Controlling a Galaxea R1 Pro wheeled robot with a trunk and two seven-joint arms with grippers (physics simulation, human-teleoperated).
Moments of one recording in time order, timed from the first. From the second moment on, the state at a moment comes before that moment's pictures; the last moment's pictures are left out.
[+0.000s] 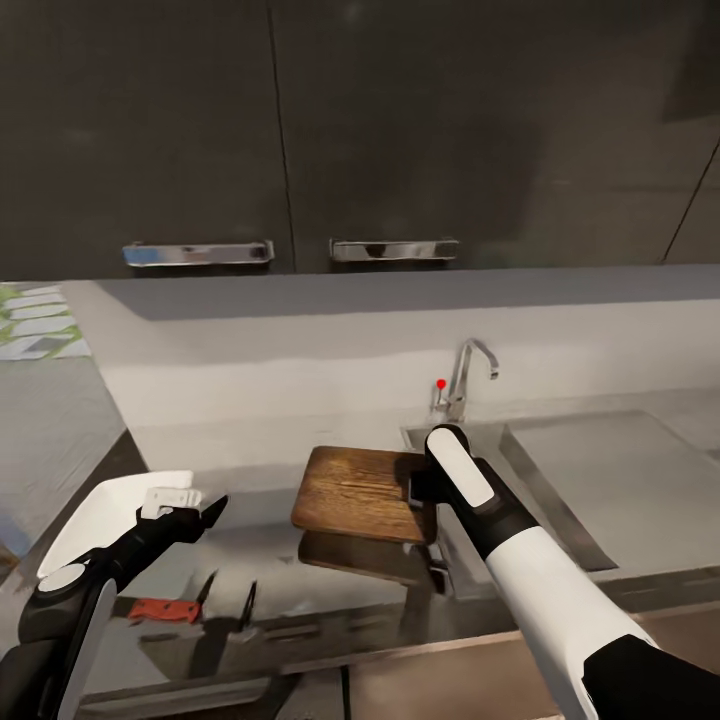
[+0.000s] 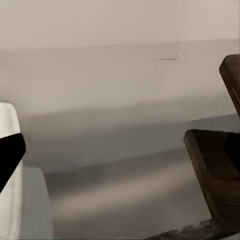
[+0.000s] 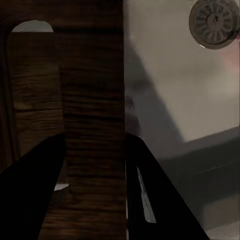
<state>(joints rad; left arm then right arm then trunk) -0.24 0.12 0.23 -1.59 0.02 0.50 -0.42 -0.89 0.10 0.35 -0.96 -1.22 1.03 -1.23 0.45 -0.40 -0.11</state>
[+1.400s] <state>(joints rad) -0.24 0.12 0.23 -1.59 0.02 0.50 -0.42 -0.88 0.10 0.50 -0.95 -1.23 1.03 -1.11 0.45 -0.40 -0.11</state>
